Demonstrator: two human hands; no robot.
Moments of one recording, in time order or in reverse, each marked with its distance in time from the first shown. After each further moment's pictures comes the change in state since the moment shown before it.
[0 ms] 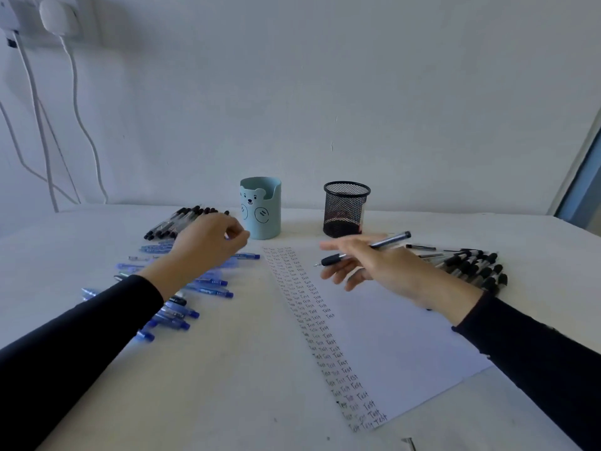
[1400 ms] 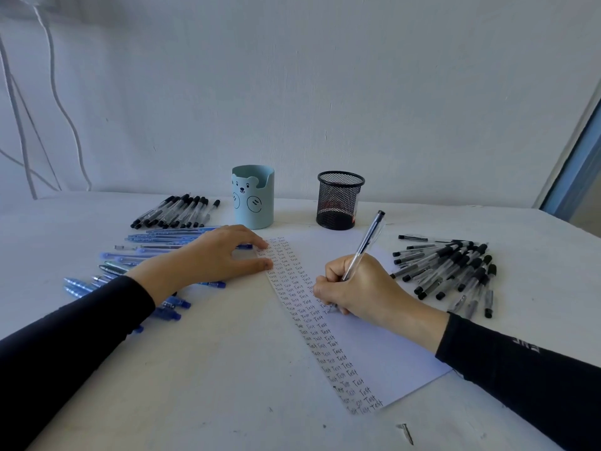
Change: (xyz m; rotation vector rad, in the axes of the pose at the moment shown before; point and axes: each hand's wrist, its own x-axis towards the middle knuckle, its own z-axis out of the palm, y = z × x) left_hand -0.014 0.007 0.013 -0.107 -0.405 0.203; right_hand -0.013 0.018 0.040 -0.195 0.174 -0.016
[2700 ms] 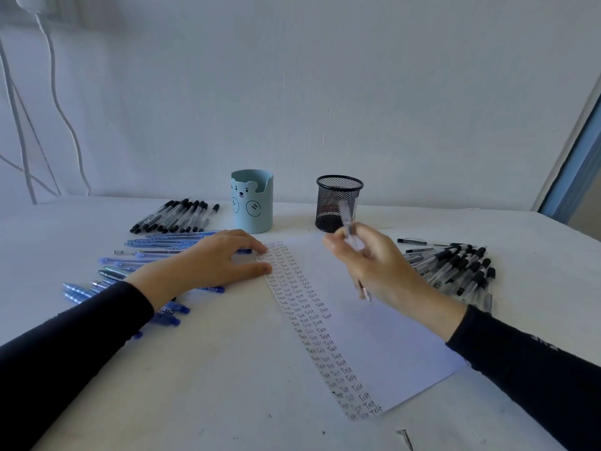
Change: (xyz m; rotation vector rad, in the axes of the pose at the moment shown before) left_hand -0.003 0.003 -0.001 -0.017 -0.001 -0.017; right_hand 0.010 -0.004 -0.024 0.075 0.091 -0.081
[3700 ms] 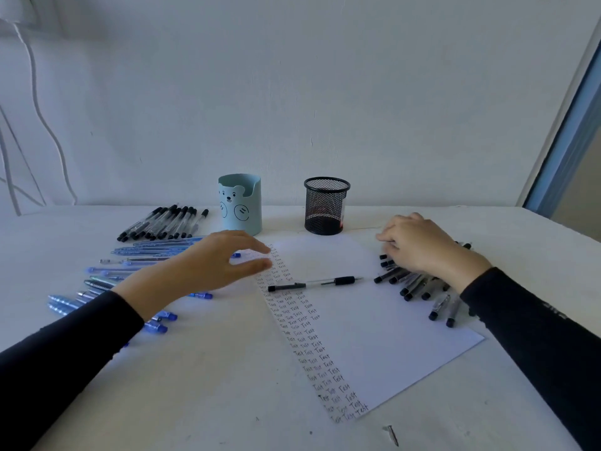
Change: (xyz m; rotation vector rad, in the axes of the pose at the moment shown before) left_hand -0.003 0.027 -0.005 0.004 0.053 0.110; right_hand 0.035 0.045 -0.088 -1.183 -0.100 0.174
